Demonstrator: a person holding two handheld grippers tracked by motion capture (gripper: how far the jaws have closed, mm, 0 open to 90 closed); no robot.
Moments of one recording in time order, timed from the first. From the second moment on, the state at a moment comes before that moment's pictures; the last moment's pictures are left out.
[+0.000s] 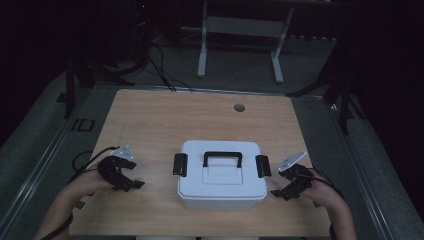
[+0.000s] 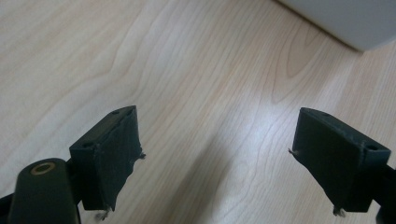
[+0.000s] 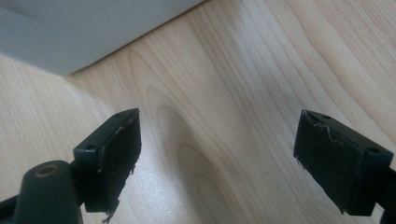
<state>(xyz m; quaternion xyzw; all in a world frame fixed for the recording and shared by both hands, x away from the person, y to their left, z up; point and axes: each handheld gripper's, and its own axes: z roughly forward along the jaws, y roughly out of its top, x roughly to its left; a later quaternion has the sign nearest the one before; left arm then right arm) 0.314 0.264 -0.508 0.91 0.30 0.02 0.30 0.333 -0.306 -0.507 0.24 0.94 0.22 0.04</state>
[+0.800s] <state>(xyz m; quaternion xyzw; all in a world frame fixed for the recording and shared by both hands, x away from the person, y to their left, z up) 0.289 0.291 -0.536 0.89 0.34 0.04 0.32 0.328 -0.321 -0.524 0.27 0.93 0.25 0.05</state>
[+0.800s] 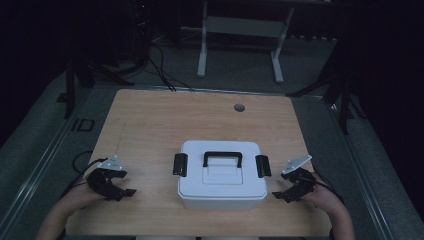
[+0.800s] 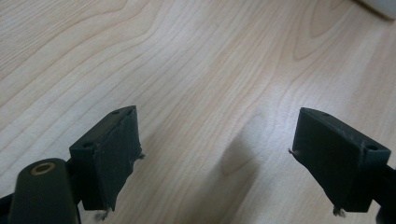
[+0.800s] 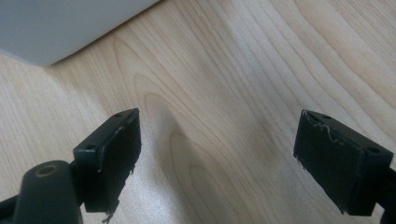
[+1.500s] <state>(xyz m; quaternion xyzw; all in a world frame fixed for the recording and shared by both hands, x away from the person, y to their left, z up) 0.275 0.308 -0.550 0.84 0.37 0.09 0.37 0.325 -0.334 -0.541 0.34 0.88 0.31 0.11</state>
